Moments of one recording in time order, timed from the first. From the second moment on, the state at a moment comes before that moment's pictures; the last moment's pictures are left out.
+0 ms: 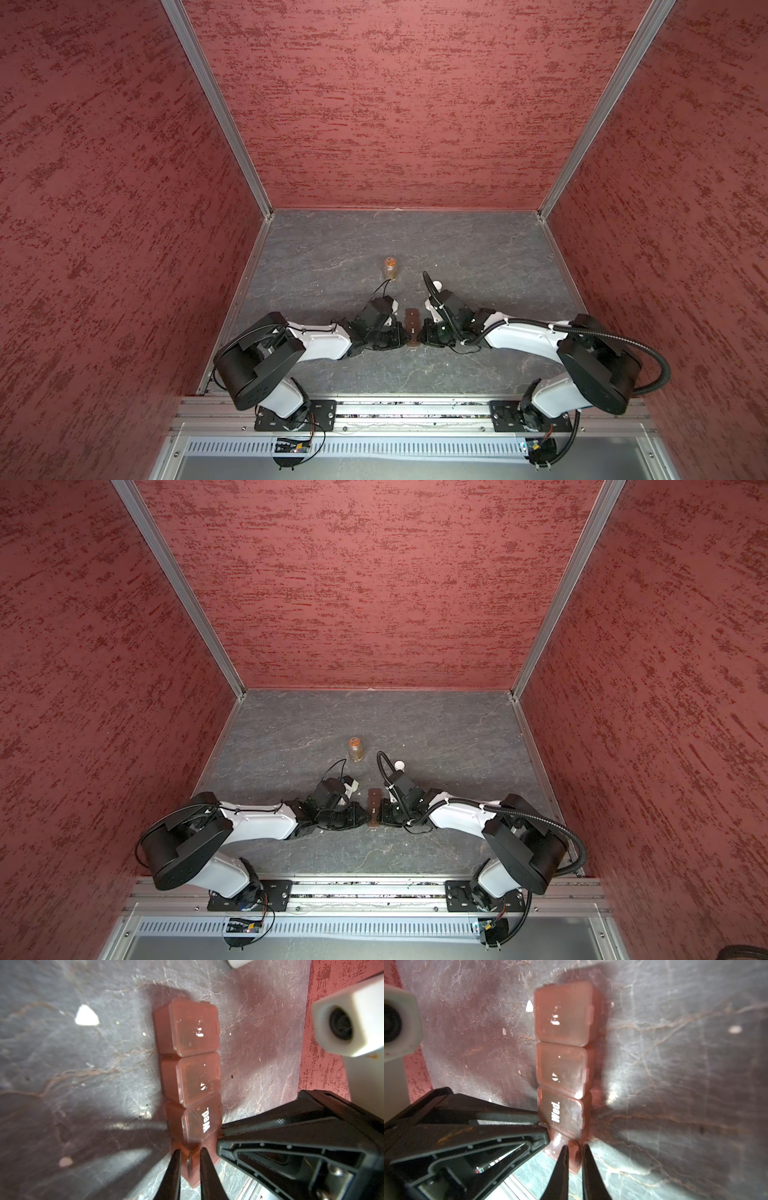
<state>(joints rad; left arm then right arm) -0.83 1.53 0.51 0.23 0.34 -0.96 0.82 1.50 0.68 -0.19 -0.31 0.88</state>
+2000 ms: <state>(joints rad) -0.51 0.76 0.32 -0.17 0.25 -0.81 0.95 1.92 1.33 -0.87 0.07 0.90</state>
